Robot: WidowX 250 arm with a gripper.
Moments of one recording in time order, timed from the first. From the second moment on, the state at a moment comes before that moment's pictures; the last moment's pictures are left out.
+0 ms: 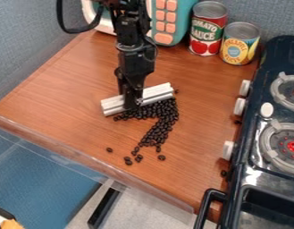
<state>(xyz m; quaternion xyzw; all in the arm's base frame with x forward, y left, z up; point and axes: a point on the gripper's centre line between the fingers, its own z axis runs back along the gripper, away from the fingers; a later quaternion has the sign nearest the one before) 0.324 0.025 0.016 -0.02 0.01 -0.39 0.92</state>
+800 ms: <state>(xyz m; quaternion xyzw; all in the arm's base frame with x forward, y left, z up) 0.295 0.009 0.013 -0.05 0.01 -0.37 0.93</state>
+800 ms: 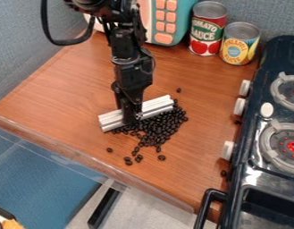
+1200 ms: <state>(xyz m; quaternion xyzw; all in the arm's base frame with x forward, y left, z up) 0.293 0.008 0.012 -0.07 0.01 -0.33 0.94</state>
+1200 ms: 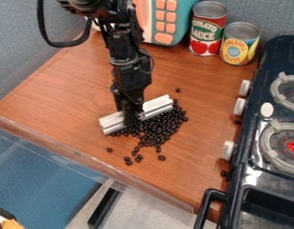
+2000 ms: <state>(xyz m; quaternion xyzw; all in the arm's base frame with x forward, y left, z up) 0.364 0.081 0.052 -0.07 -0.03 -0.25 0.97</state>
